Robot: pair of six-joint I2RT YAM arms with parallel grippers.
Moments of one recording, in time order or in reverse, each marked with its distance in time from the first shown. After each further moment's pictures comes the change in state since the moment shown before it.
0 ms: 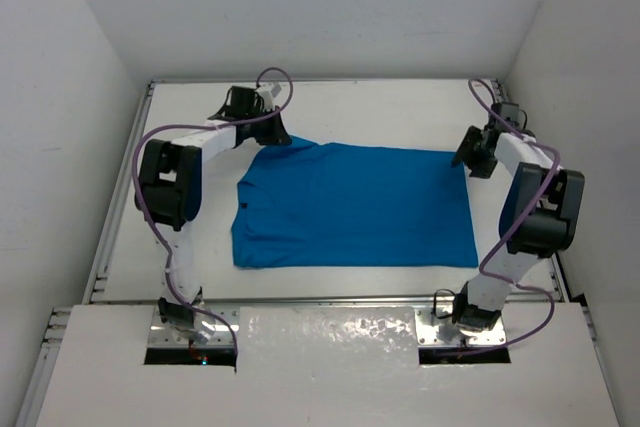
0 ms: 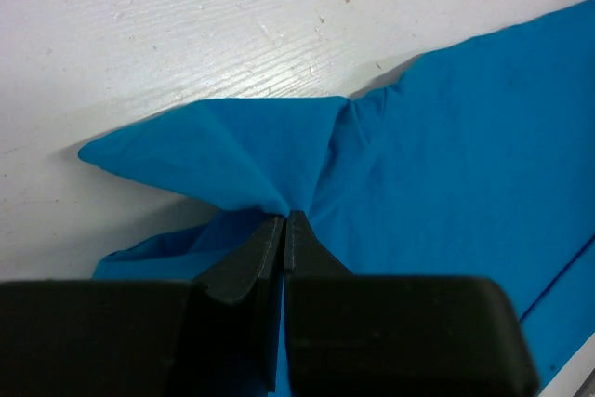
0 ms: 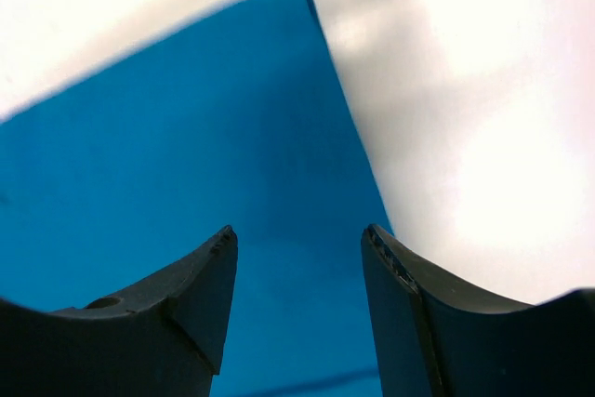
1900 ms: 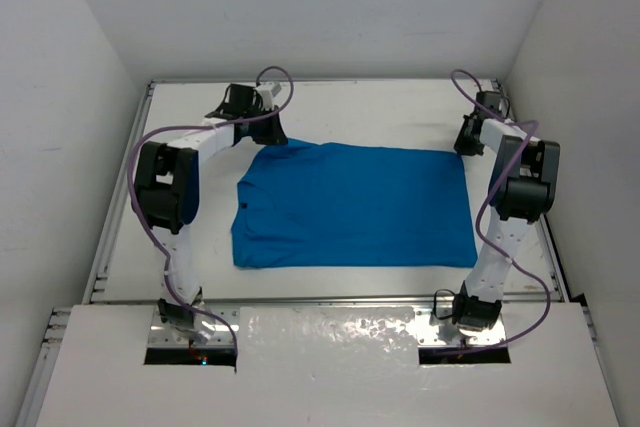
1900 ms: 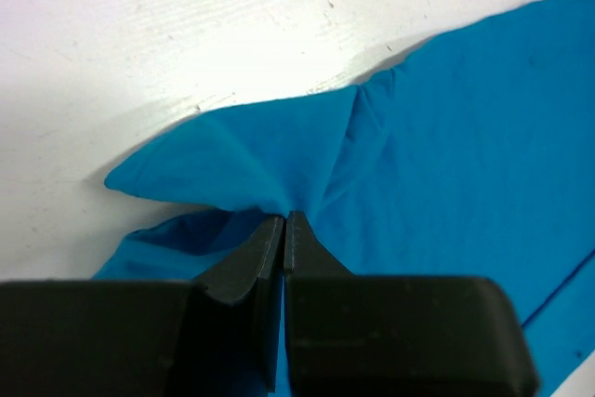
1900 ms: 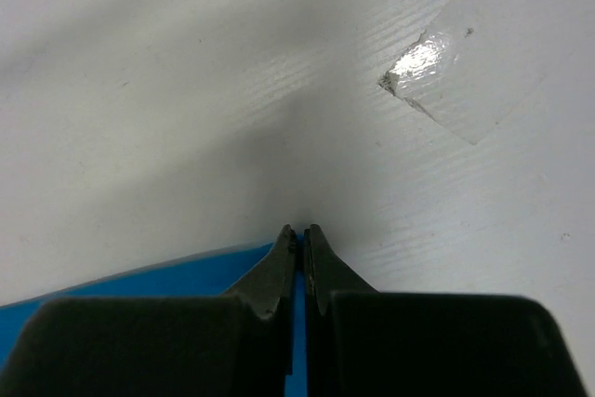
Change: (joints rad) left arm 0.000 -0.037 0.003 -0.071 -0.026 0.080; right arm 0.037 0.346 0.266 0.182 0.128 -0.072
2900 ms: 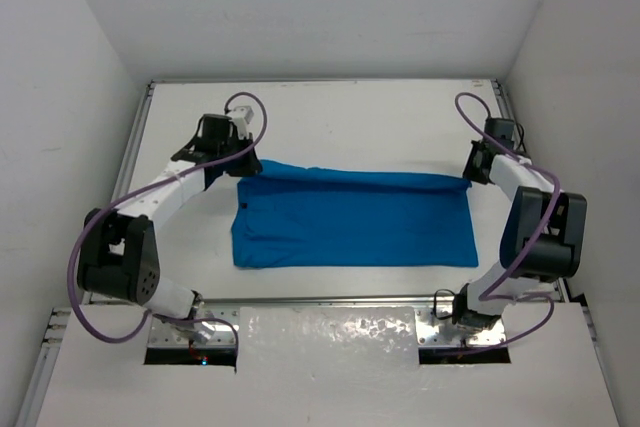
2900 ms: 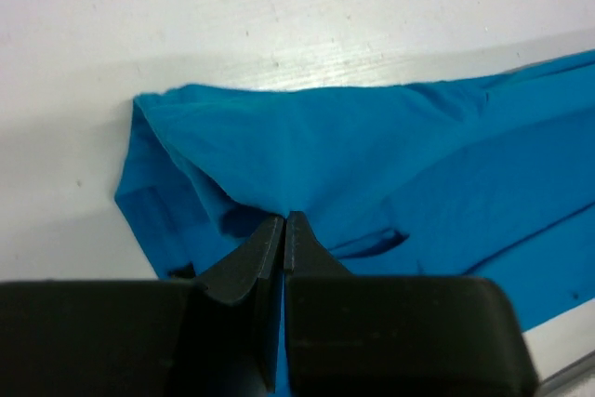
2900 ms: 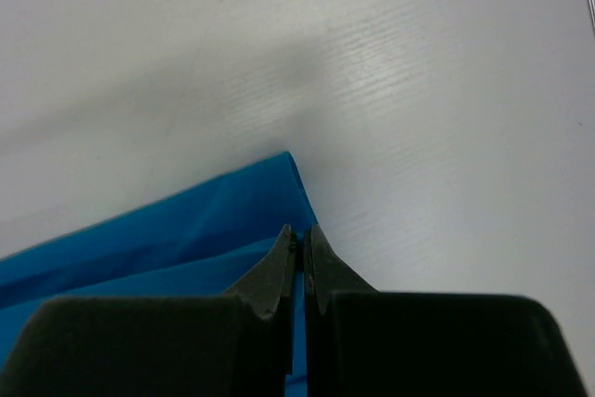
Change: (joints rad) left arm 0.002 -0.529 -0.449 -0.056 -0.217 -0.059; right arm -0.004 -0.491 -0.475 0.016 0.052 -0.063
